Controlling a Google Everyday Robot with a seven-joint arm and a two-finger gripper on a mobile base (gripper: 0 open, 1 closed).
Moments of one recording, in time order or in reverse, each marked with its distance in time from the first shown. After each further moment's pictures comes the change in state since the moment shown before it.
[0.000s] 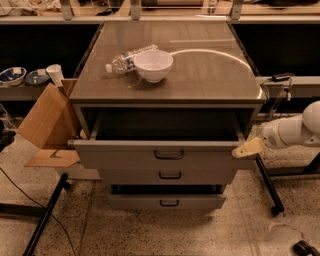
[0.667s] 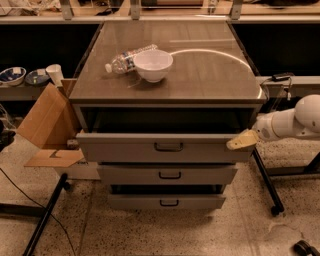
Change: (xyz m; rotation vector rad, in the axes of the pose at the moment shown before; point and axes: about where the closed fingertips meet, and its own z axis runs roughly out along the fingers) arm -0.025 -0.013 0.016 0.013 -0.031 0.005
